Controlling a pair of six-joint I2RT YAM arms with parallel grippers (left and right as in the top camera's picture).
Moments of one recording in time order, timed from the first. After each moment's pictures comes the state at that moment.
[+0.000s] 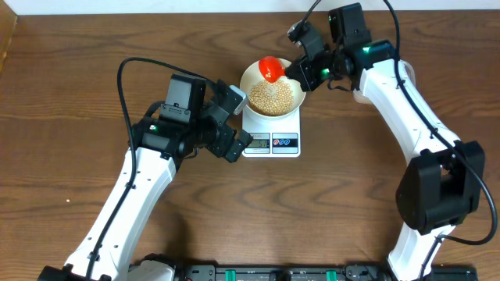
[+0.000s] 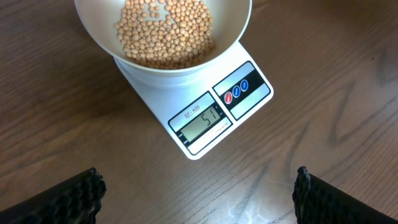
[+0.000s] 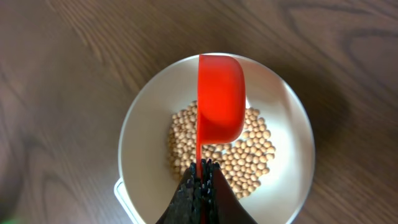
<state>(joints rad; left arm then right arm) -0.29 1.37 1.13 -0.78 0.36 0.29 0.29 1.97 1.72 -0.71 -0.57 -0.22</state>
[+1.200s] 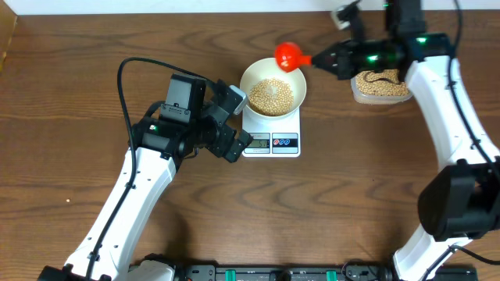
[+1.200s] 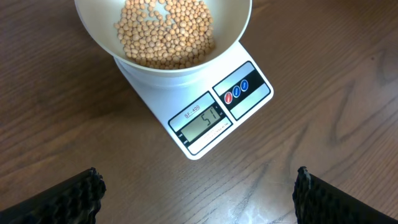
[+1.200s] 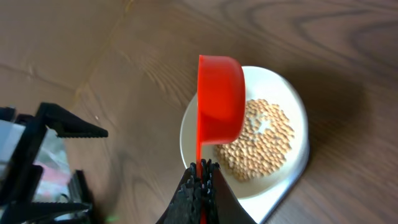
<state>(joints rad) -0.29 1.37 1.13 -0.78 0.36 0.29 0.07 1.89 1.73 -0.83 -0.92 -0.12</state>
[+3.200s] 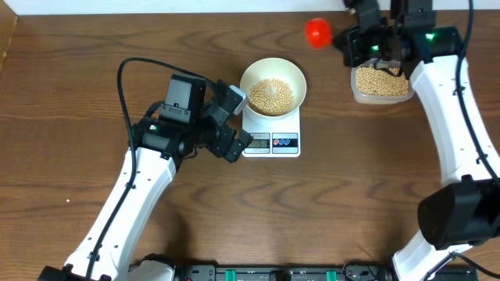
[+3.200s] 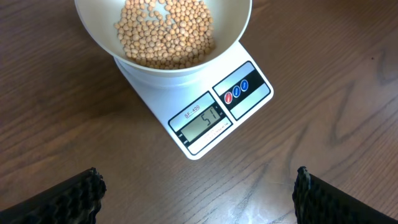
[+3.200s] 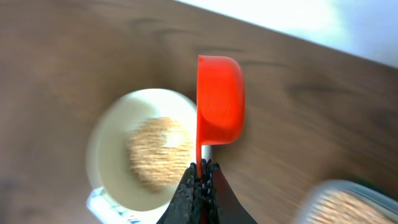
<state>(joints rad) -0.29 1.37 1.13 -0.78 0.36 0.29 0.13 1.84 1.82 -0.81 -0.49 -0.19</state>
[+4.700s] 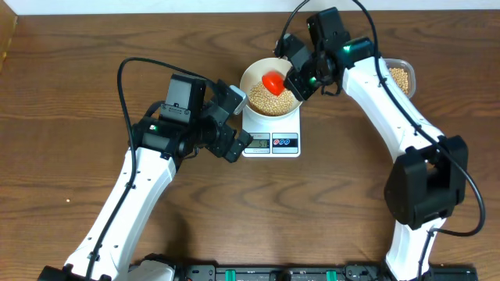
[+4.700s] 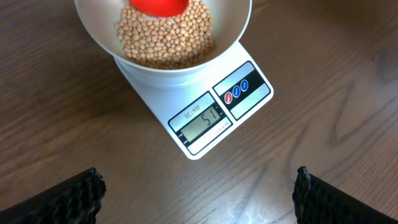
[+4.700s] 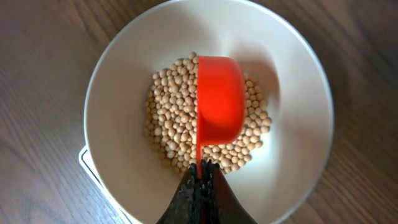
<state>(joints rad) -0.29 1.37 1.13 -0.78 0.36 0.29 0.37 2.03 1.79 -0.87 -0.36 -0.35</state>
